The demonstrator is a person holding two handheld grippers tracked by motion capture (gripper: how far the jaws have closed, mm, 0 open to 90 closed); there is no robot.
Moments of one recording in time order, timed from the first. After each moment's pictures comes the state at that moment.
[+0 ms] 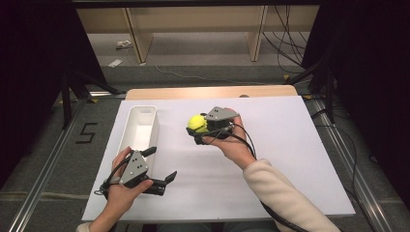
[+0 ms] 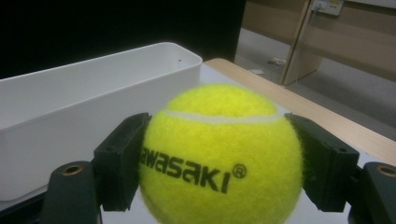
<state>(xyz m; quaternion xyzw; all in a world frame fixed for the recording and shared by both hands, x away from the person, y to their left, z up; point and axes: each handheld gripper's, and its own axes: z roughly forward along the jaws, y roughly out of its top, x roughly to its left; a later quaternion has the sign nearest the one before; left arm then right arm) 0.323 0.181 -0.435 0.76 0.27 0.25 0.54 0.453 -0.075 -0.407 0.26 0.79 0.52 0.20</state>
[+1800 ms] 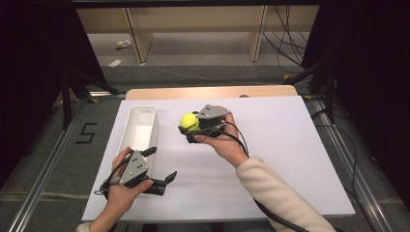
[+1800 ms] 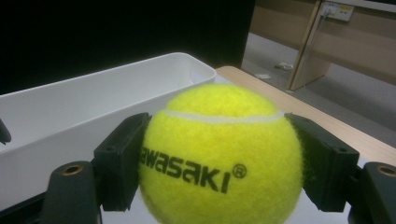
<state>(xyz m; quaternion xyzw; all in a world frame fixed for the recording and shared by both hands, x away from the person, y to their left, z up) 0.323 0.181 -0.435 0.76 0.27 0.25 0.54 0.455 -0.054 -0.401 0.25 0.79 0.53 0.19</state>
